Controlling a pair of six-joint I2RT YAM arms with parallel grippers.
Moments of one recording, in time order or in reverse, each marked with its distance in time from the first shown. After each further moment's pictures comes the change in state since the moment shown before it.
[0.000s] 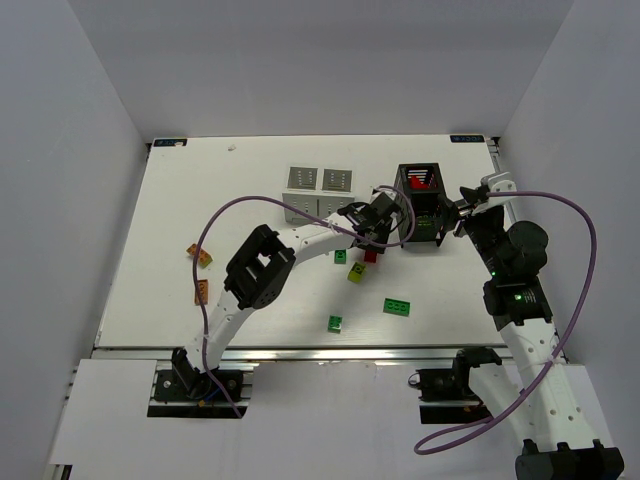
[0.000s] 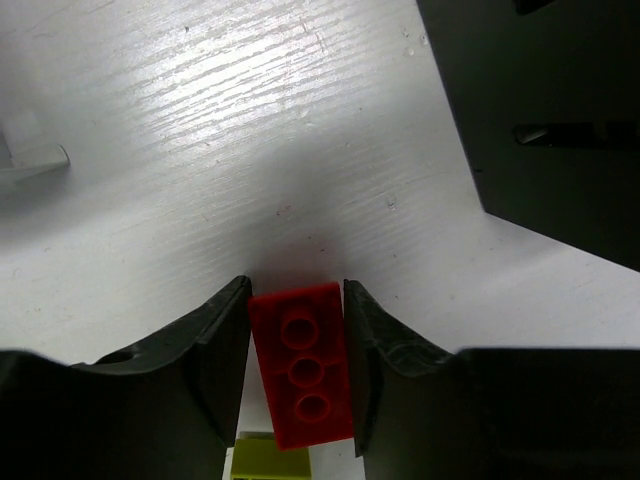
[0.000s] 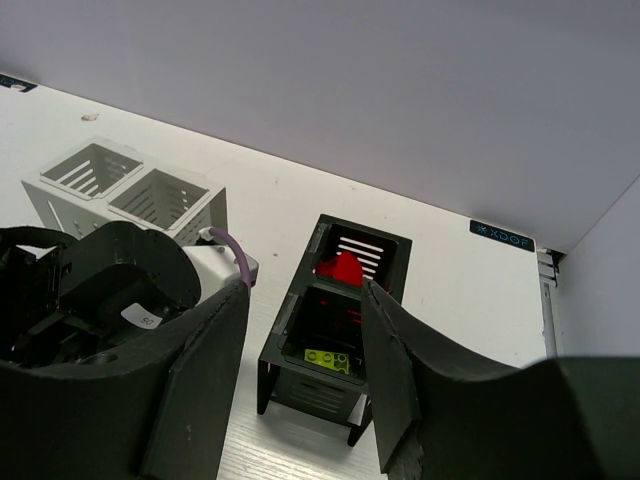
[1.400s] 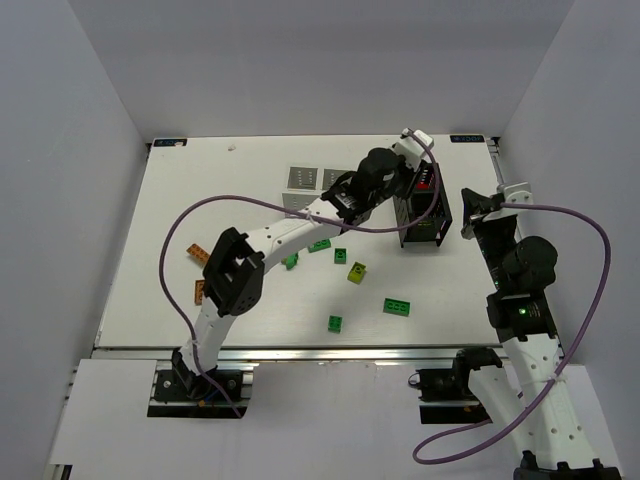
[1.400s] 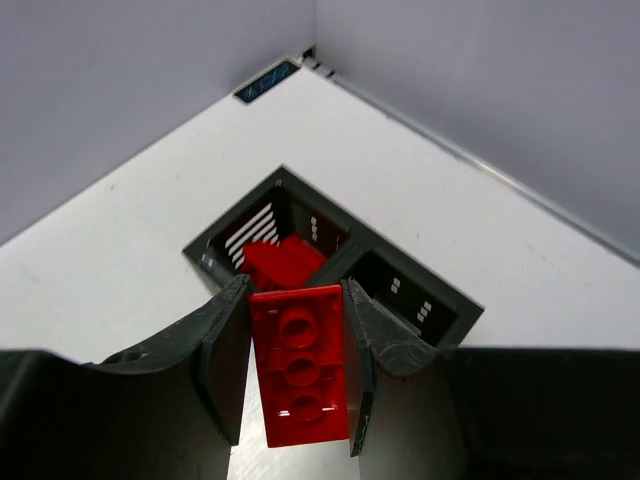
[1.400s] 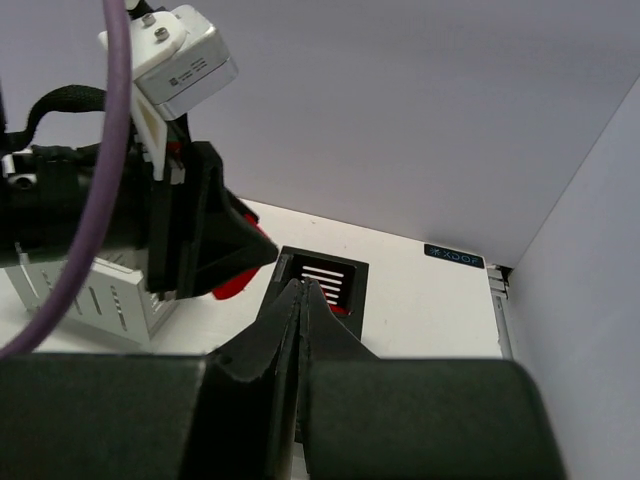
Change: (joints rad) left arm 0.006 -0.206 0.028 0.560 0.121 0.485; right arm 0.000 -0.095 -0.023 0.037 0.098 0.004
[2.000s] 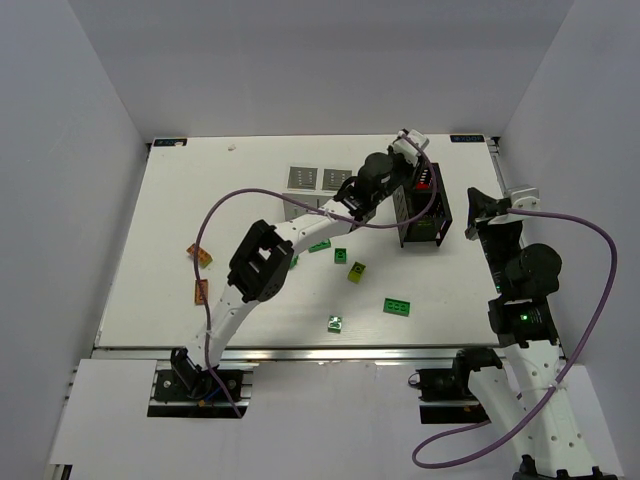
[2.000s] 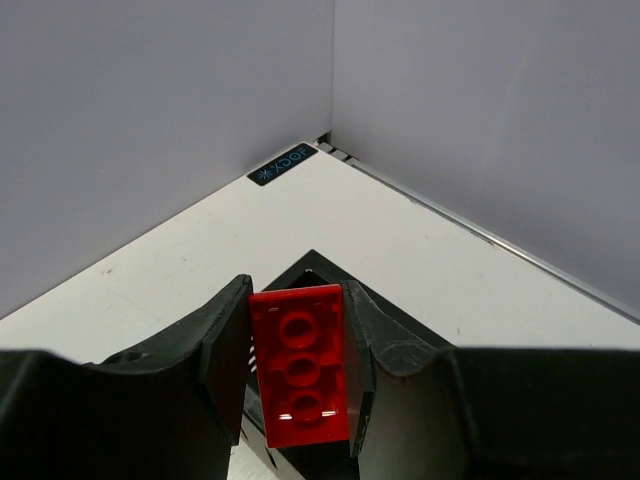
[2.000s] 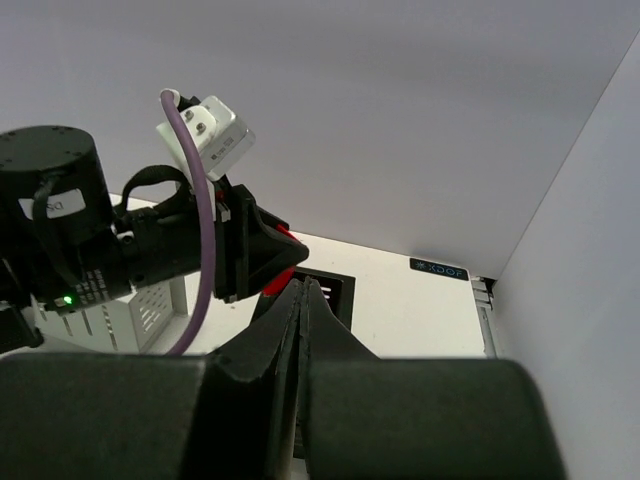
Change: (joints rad) left arm 0.052 0.252 0.122 0.354 0.077 0.020; right arm 0.000 -0.033 -0.010 0.021 0.034 0.000
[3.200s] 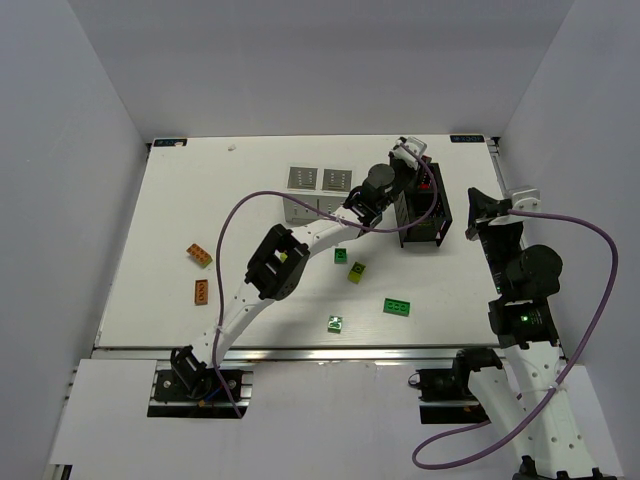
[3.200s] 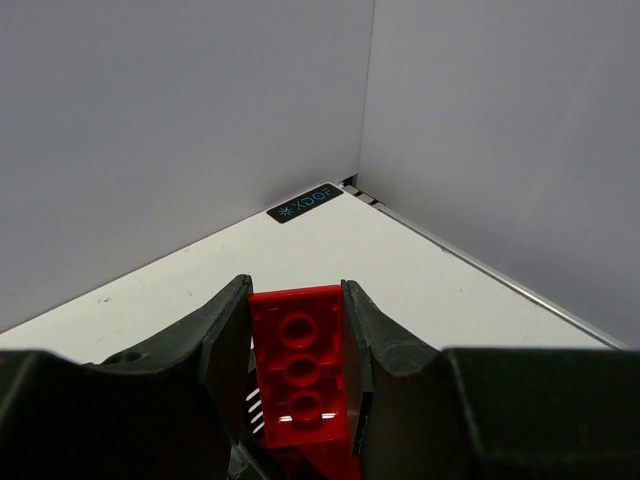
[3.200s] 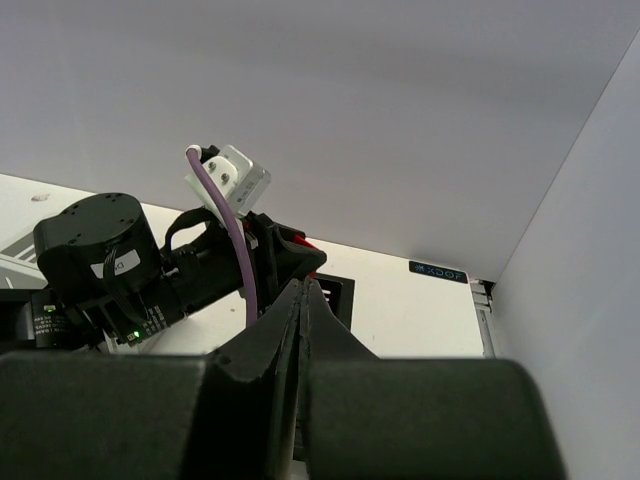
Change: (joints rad) left arm 0.007 0.256 0.213 0.192 -0.072 -0.014; right arm 0.002 -0.006 -0.001 0.002 0.002 0.000
